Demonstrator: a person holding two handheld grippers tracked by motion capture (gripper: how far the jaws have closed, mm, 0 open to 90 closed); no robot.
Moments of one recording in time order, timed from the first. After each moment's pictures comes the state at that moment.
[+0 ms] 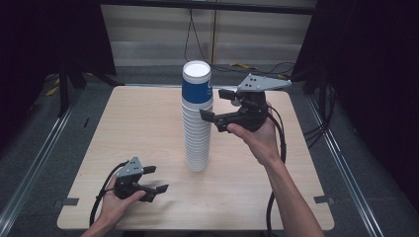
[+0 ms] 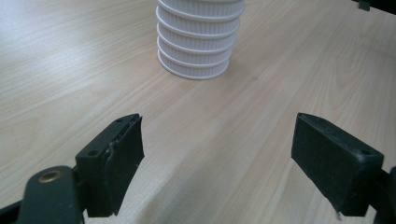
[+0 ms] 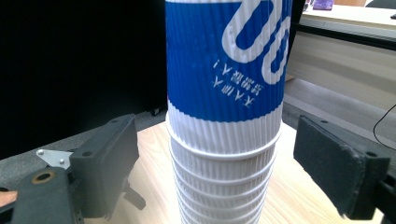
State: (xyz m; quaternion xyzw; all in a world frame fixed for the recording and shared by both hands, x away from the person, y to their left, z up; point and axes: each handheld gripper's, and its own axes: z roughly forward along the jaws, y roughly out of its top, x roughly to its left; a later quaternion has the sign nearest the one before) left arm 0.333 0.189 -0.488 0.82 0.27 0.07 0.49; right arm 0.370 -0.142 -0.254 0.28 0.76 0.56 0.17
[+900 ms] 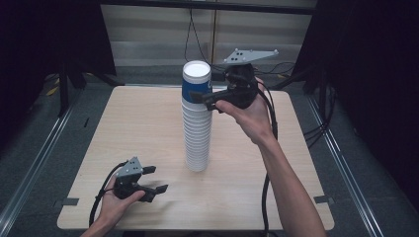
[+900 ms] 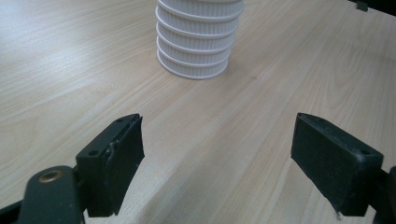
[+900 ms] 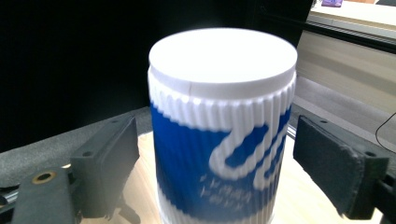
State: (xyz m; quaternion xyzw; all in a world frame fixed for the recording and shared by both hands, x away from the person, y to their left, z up) left arm 0.333 0.191 -0.488 0.82 0.27 0.07 0.49; right arm 0.399 -0.118 -0.217 0.26 0.78 0.54 0.17
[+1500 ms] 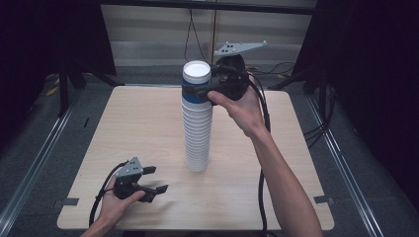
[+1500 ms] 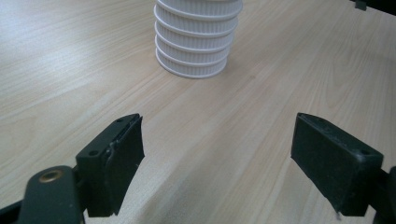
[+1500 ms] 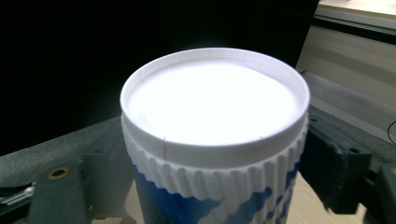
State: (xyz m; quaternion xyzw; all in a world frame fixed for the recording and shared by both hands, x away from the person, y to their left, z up) left arm 0.333 0.190 -0.488 0.83 0.27 0.07 0.49; right arm 0.417 -0.104 -0.215 0.27 0.79 0.54 0.15
